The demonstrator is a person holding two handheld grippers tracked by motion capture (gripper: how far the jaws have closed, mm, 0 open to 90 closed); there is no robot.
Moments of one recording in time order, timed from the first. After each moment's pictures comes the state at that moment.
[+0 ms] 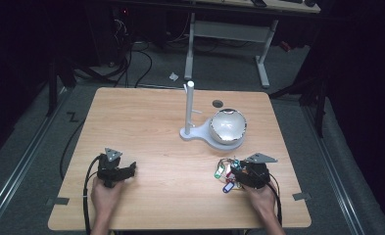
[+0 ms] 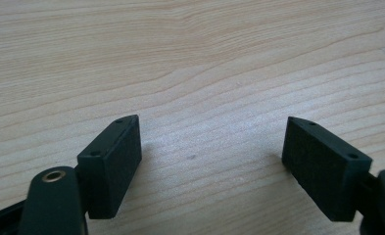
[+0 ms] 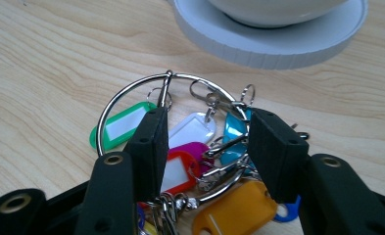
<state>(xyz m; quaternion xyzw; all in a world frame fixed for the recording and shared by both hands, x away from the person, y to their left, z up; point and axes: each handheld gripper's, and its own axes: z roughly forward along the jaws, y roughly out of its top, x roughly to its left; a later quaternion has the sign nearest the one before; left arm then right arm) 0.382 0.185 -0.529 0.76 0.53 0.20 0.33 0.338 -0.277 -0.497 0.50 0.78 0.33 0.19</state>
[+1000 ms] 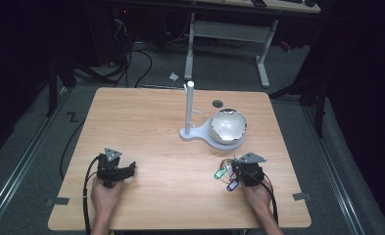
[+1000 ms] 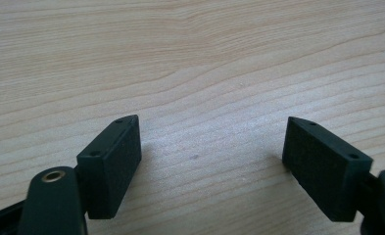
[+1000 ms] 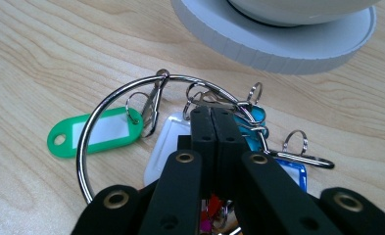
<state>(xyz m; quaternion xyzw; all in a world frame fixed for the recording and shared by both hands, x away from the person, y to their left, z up) 0.382 0.187 -0.529 0.75 0.53 0.20 0.33 0.348 -0.266 -0.510 0.47 0.80 0.29 0.23</state>
